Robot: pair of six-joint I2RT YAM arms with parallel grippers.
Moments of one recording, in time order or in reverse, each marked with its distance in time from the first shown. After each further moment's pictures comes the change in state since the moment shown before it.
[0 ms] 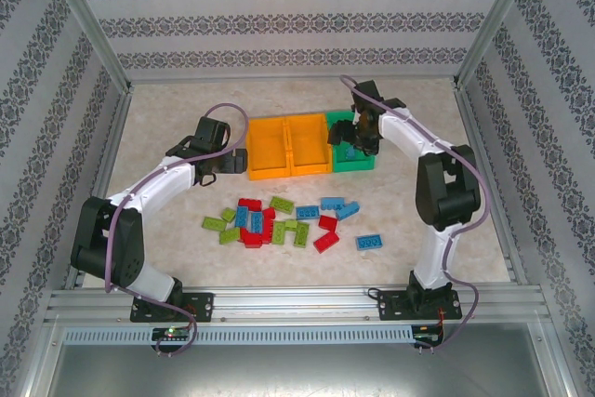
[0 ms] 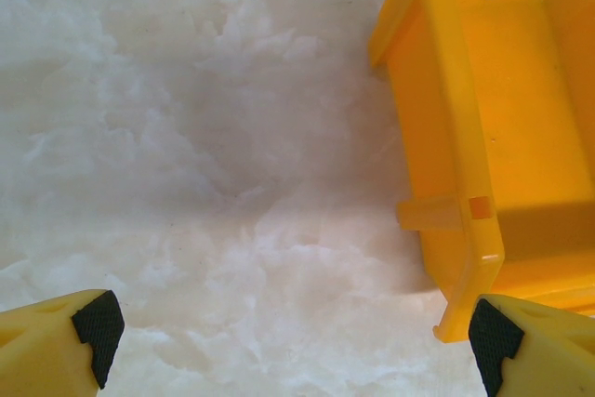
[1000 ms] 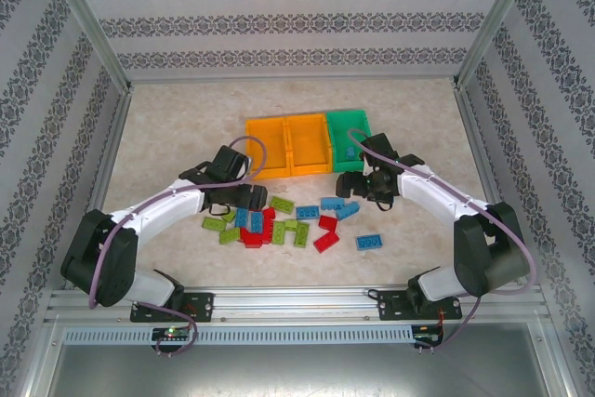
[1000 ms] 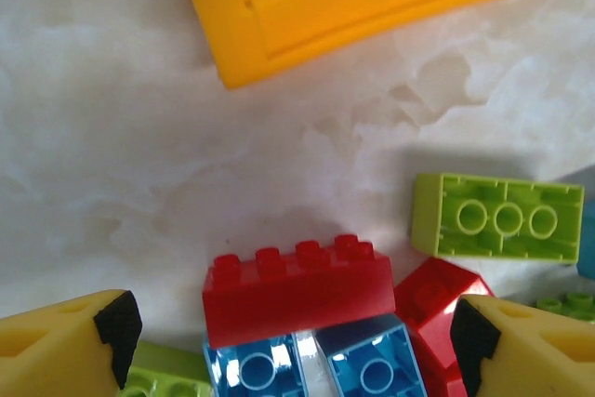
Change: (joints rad) left arm -0.200 -0.099 -0.182 -0.056 0.178 -0.045; right arm 0.082 -0.467 -0.610 0.129 0.022 0.010
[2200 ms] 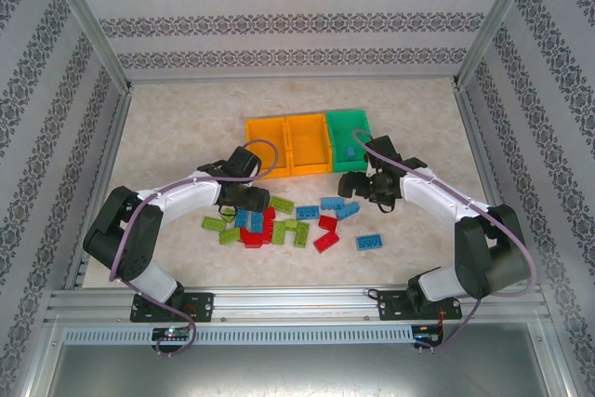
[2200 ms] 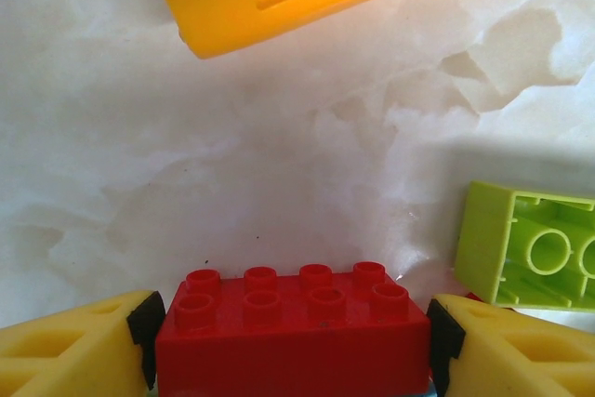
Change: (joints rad) left arm -0.022 0.176 0.066 -0.013 -0.030 -0.048; right arm -0.020 -0.016 -0.039 0.038 -0.003 0.037
